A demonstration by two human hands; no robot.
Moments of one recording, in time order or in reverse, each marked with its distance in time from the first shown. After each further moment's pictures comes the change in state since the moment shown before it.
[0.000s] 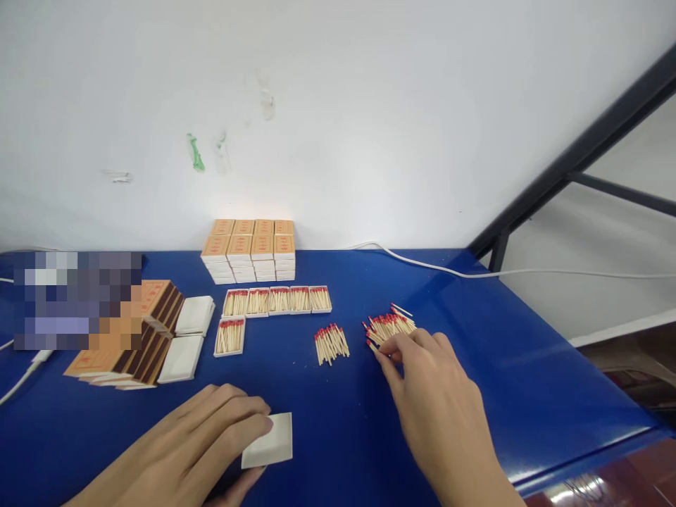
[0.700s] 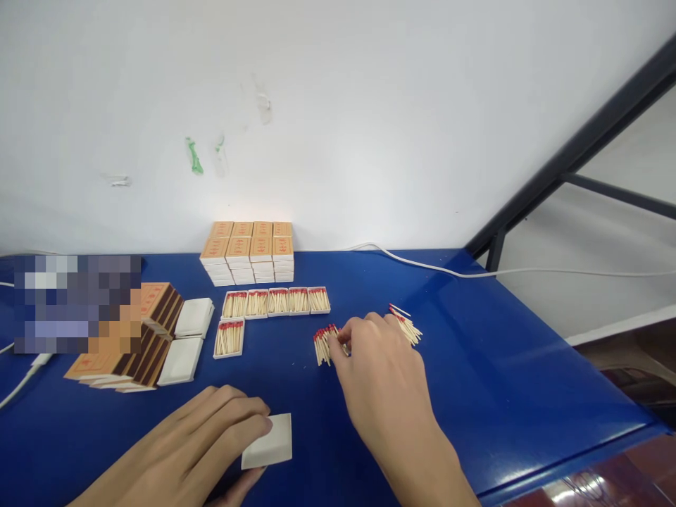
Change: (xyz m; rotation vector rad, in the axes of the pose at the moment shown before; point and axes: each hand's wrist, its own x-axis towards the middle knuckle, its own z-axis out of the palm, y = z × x) left_hand 0.003 -0.001 0.001 0.005 0.003 0.012; right_hand 0.030 -0.080 -0.019 -0.019 -0.249 0.101
